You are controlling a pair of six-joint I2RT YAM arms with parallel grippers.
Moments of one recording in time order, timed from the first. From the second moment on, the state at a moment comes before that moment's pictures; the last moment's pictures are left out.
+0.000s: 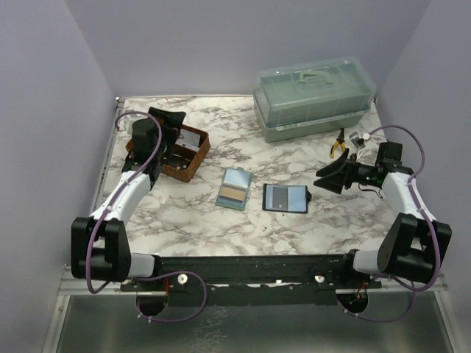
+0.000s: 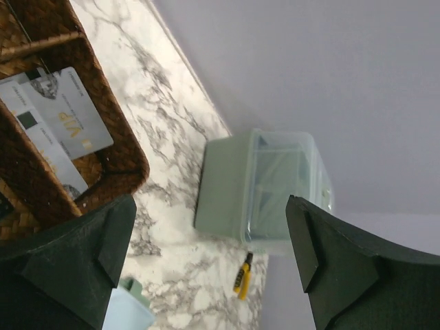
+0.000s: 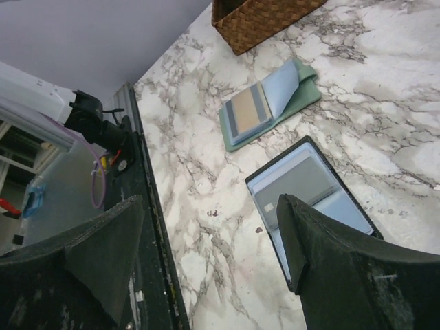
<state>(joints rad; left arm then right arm) -0.12 1.40 0.95 0.13 -0.07 -1.19 -0.30 1.33 0.85 -0.64 -1.47 -0.51</state>
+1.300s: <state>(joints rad) -0.15 0.92 0.43 0.42 0.71 -1.15 -0.43 1.10 0.81 -0.60 -1.33 -0.65</state>
